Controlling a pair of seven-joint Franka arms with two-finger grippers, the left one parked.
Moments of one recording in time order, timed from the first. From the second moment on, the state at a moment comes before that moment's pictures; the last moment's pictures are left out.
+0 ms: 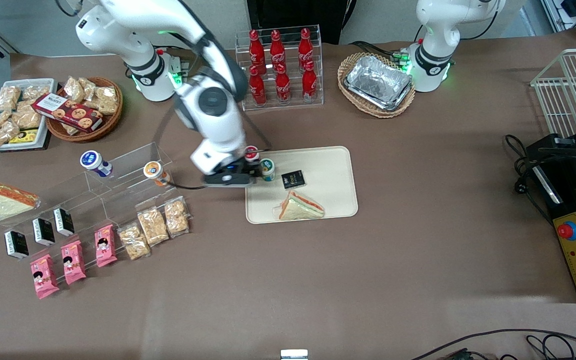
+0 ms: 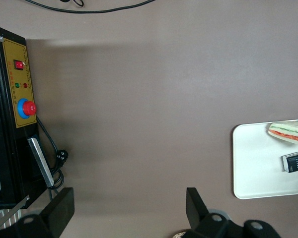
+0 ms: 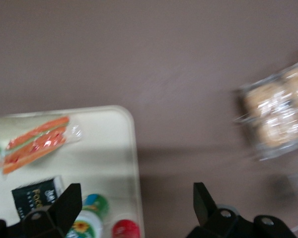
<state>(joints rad) 0.88 0.22 -0.28 -1.98 -0.03 2.28 0.68</state>
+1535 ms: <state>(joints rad) 0.57 0.00 -0.58 -1.59 -0.01 1.59 -0.10</state>
